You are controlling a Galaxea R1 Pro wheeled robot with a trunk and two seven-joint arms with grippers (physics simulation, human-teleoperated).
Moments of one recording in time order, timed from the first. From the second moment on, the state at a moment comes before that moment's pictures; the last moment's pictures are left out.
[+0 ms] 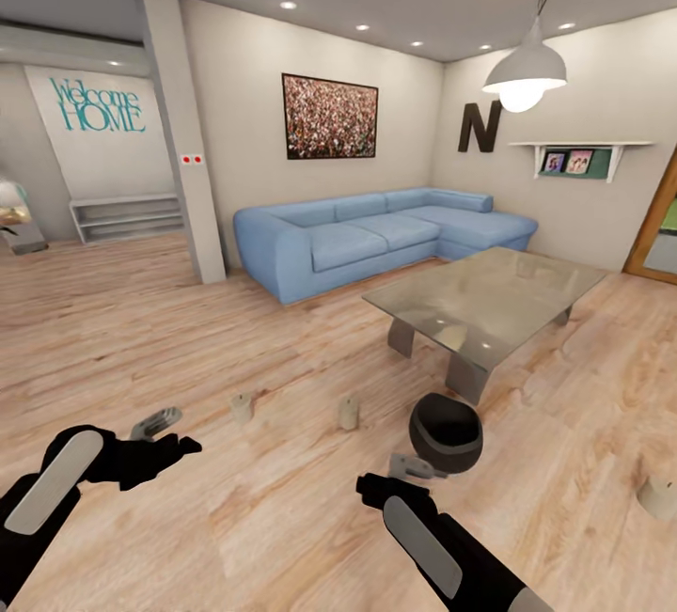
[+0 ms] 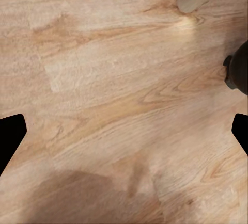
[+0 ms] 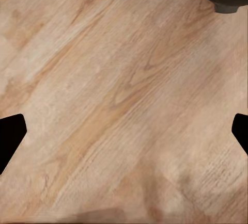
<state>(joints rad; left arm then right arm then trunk) -0.45 0.43 -0.12 -1.24 1.28 0.97 0.51 -0.48 0.01 0.69 -1.03 -1.02 0.37 -0.76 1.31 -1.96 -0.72</state>
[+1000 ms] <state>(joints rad) -0.44 0.43 -0.12 -1.27 1.14 0.97 0.49 -0.48 0.01 0.75 -1.00 -1.03 0.31 -0.65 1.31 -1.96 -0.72</state>
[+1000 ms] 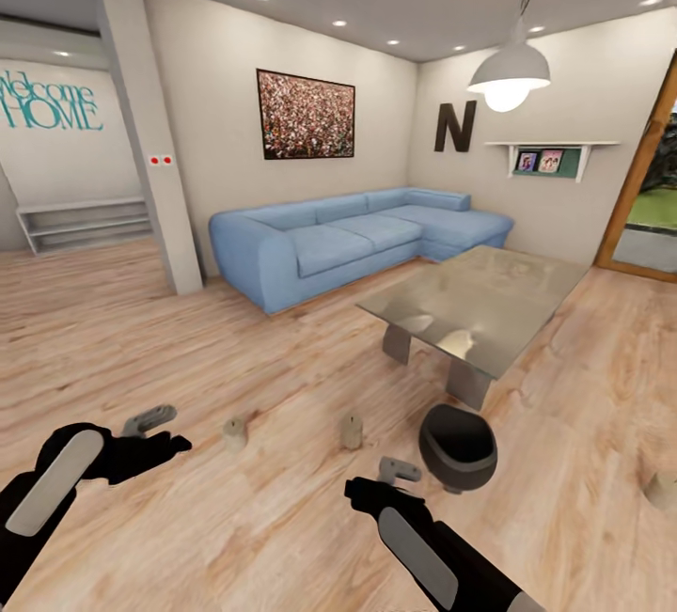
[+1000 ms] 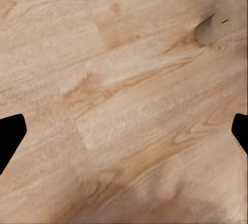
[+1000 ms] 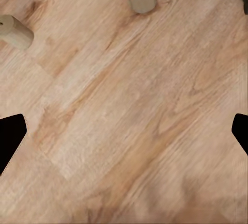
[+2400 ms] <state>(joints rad) -0.44 0.64 -0.06 -0.88 1.17 1.00 -1.00 -0.48 0.01 0.75 -0.98 -1.02 0.30 -0.63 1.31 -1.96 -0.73</state>
